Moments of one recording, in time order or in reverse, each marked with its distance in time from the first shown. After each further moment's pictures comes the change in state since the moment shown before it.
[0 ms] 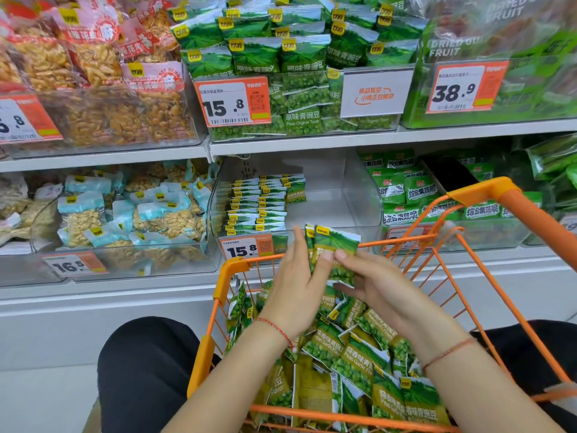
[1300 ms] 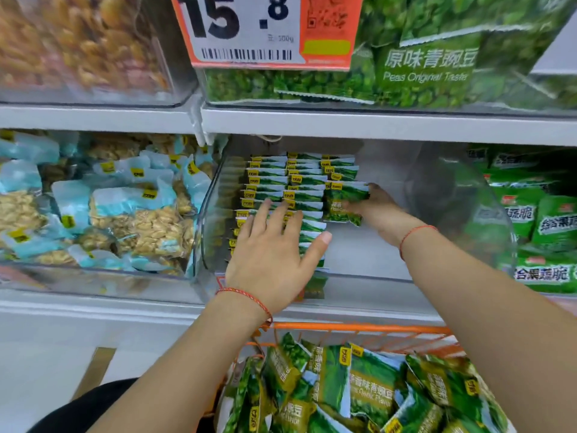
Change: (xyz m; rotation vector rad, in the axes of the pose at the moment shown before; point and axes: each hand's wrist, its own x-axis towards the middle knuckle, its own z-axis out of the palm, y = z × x) left_hand 0.157 -0.105 -0.051 0.772 0.033 -0.081; right_hand 0.307 -0.006 -0.008 -0.573 0.196 0.025
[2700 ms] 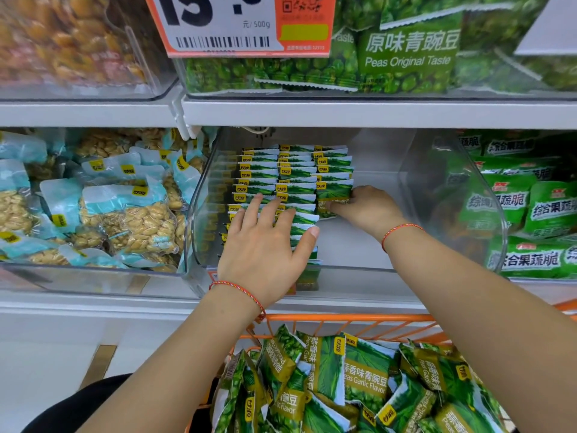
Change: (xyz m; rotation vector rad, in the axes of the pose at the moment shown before) left_hand -0.001 0.001 0.001 0.041 0.032 -0.008; right_hand -0.002 0.012 -0.001 -0.685 0.044 -0.051
